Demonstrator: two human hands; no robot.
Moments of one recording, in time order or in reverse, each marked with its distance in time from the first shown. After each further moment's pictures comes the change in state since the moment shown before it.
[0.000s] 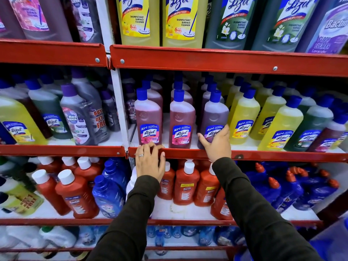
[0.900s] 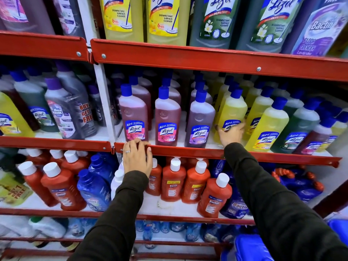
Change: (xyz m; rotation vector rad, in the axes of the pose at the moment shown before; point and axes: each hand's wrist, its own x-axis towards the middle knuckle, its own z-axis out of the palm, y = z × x) left_hand 0.001 0.027 -0.003 0.116 -0.002 -0.120; right_hand 0.079 0.053 -0.046 0.183 0.039 0.268
